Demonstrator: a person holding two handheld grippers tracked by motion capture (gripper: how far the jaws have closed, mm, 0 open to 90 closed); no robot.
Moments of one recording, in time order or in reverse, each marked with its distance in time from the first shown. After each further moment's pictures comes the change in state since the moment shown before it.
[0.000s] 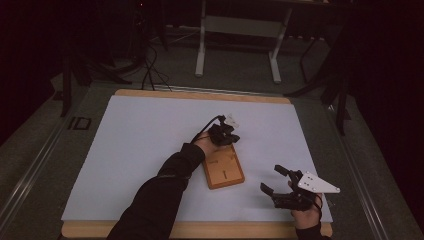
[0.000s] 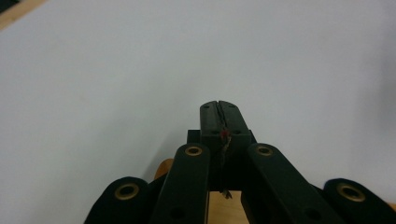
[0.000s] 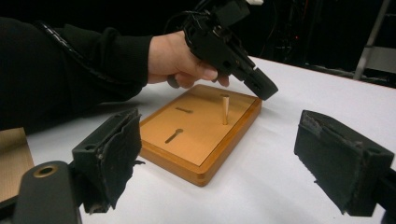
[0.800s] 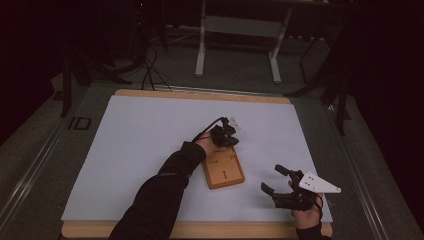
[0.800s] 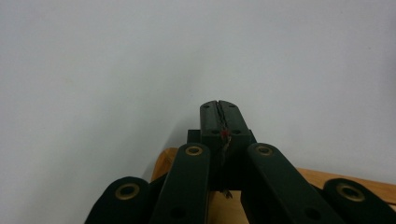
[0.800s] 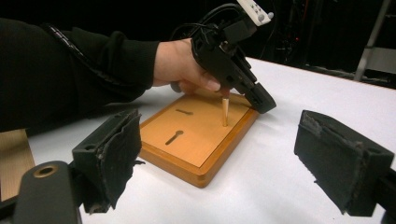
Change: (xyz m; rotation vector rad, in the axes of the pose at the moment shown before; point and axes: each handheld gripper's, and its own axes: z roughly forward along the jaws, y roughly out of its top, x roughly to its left) left arm 0.000 0.000 0.010 0.086 -0.004 0.039; right arm -0.001 0.000 -0.001 -0.004 0.001 0.007
